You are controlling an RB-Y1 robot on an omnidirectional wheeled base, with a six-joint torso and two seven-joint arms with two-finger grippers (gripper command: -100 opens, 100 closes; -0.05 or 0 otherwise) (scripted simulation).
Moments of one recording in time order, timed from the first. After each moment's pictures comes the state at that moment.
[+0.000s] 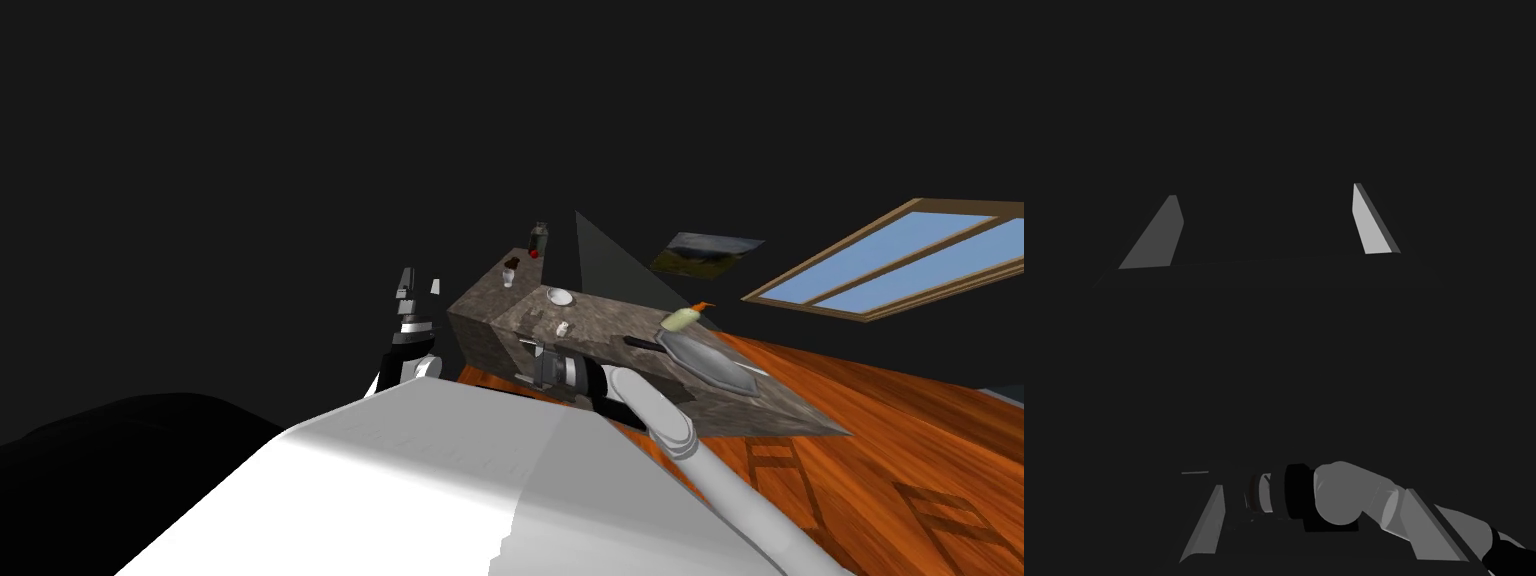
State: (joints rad) left arm 0.52 -0.05 0.00 -2.29 0.10 -0.48 0.06; right arm 0.16 -0.88 0.38 -2.22 1.29 -0.78 0.25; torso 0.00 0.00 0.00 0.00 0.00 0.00
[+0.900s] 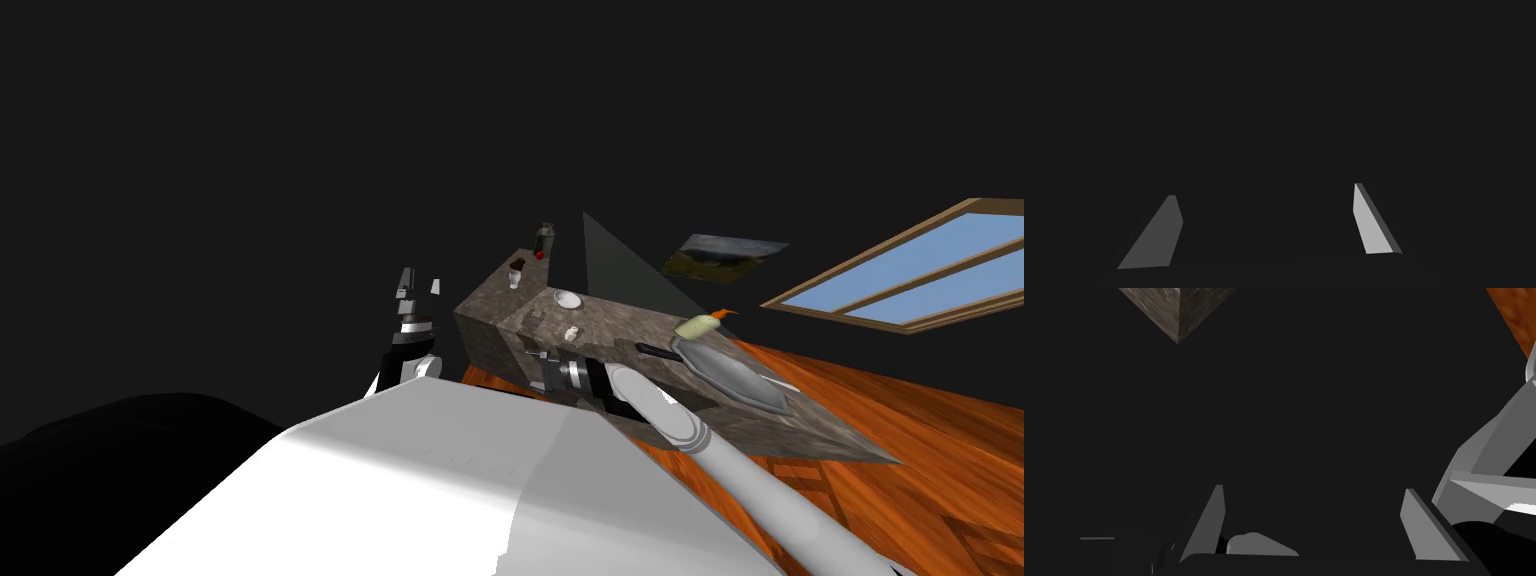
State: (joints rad) left arm 0.52 -0.05 0.00 -2.29 0.10 -0.48 0.06; right arm 0.10 -1.02 0.42 -2.21 1.52 -0.82 0.26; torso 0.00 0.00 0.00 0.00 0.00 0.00
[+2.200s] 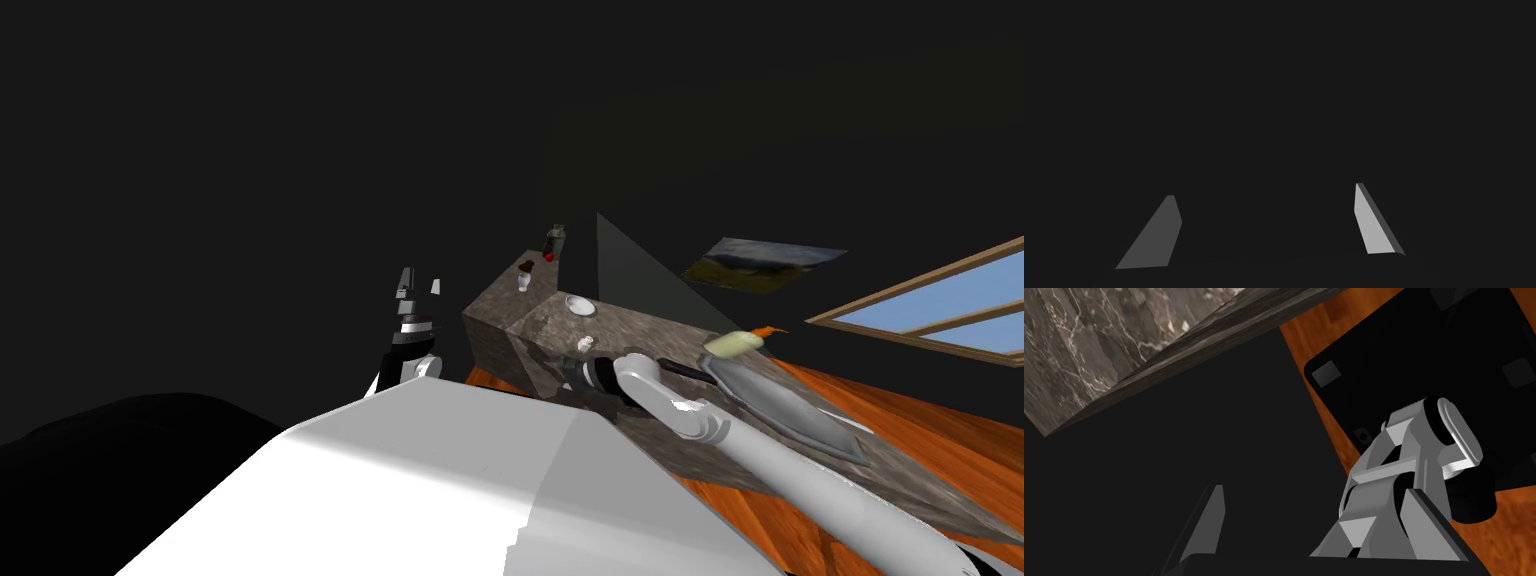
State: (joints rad) left arm 0.52 -0.05 0.00 -2.29 0.10 -0.48 0.06; right arm 0.01 -1.24 0.52 -2.15 1.89 -0.88 0.24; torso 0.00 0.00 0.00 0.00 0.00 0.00
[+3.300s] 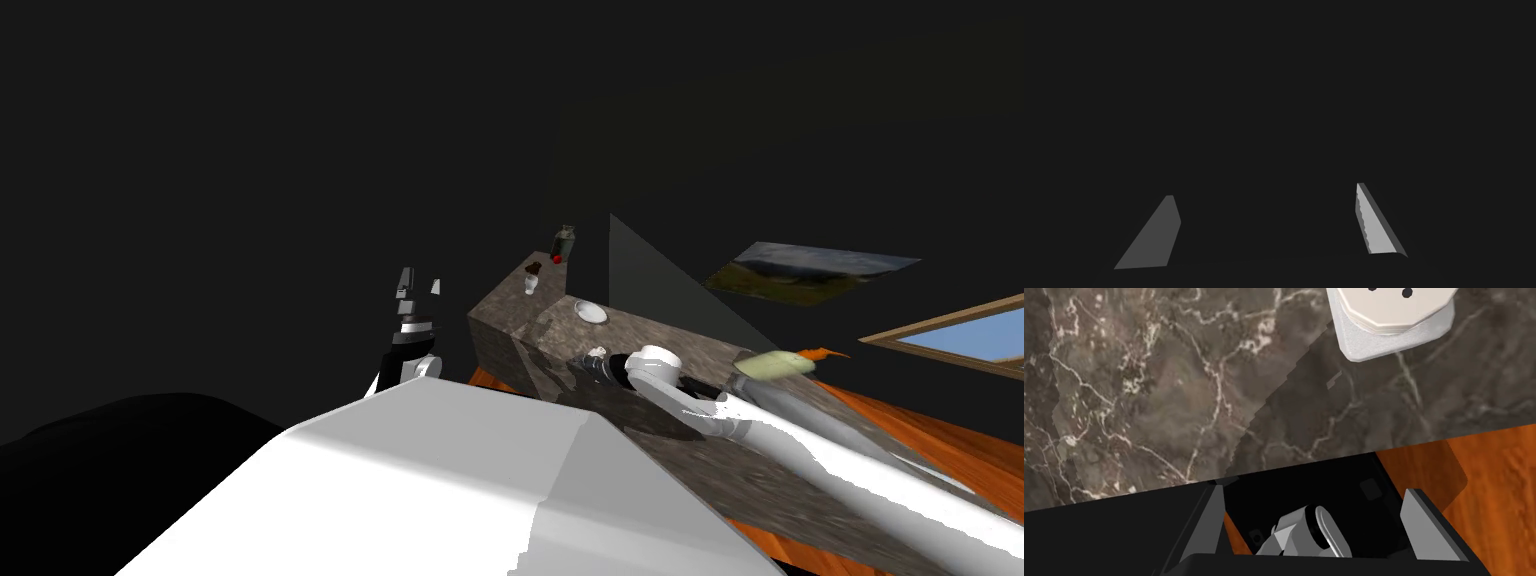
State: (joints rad) left arm 0.52 -0.05 0.01 -2.29 0.11 -0.48 0.06; right arm -0.06 -1.40 0.59 -2.09 2.20 -0.92 0.21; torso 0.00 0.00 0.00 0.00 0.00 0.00
